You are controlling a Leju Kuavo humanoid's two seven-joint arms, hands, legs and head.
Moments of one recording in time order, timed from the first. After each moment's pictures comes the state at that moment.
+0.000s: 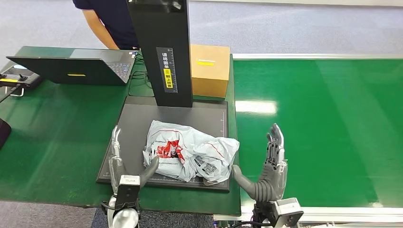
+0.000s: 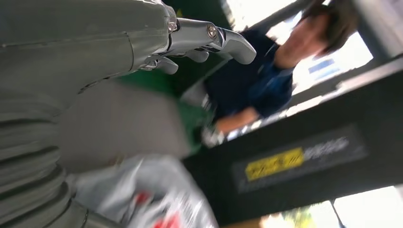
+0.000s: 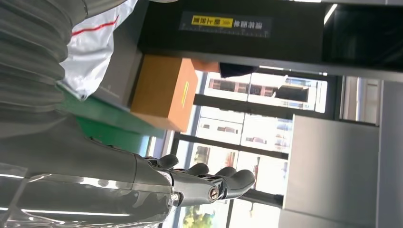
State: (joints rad) left arm -0.03 -0.17 -0.34 -1.33 -0.37 0.69 -0.70; right arm 0.12 0.19 0.23 -1.71 0.08 -0.32 -0.65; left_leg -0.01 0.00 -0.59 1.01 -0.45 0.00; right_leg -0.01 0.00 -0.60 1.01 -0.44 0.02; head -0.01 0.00
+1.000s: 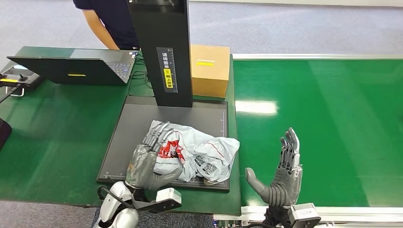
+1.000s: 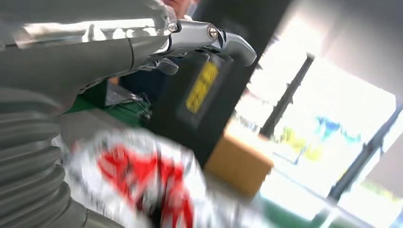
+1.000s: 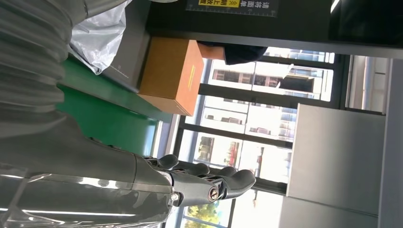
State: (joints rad) left arm -0.07 -0.08 -0.44 -1.49 -1.07 0.33 -0.44; right arm 0.16 0.19 0.14 -1.76 0.08 -0.26 -0.65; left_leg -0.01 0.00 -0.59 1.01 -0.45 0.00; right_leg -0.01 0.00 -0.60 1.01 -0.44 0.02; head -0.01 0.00
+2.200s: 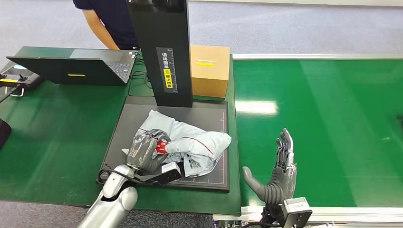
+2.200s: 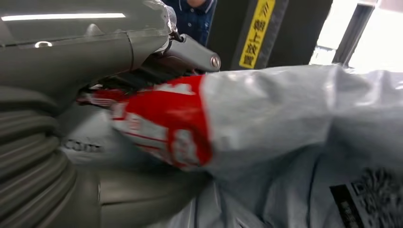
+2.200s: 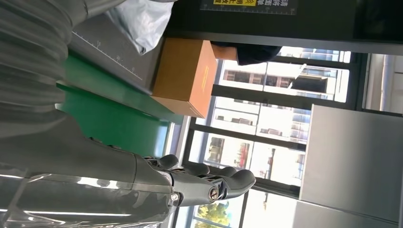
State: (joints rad) left arm -0.28 -0.06 -0.40 -1.09 -1.10 0.41 -0.37; right arm 0.14 0.21 0.11 -1.69 0.10 -0.25 -0.65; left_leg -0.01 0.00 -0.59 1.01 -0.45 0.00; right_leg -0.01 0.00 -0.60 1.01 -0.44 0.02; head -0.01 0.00
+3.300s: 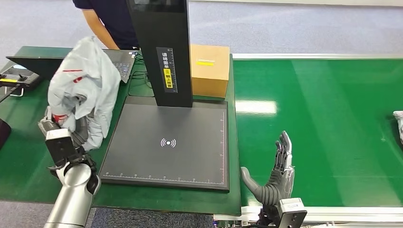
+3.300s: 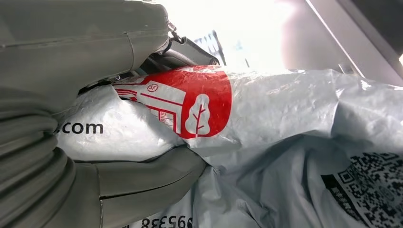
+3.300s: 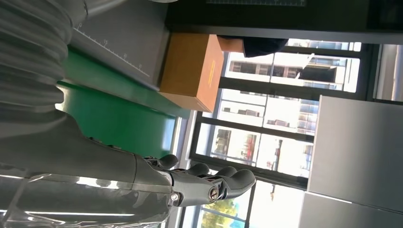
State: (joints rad) left arm -0.31 -0.01 -0.06 -1.31 -0.18 0.65 -0.70; right arm 0.15 0.21 0.15 -1.67 0.09 -0.34 -0.65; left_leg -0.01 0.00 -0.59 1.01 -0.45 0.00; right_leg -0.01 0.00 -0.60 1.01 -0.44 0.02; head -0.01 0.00
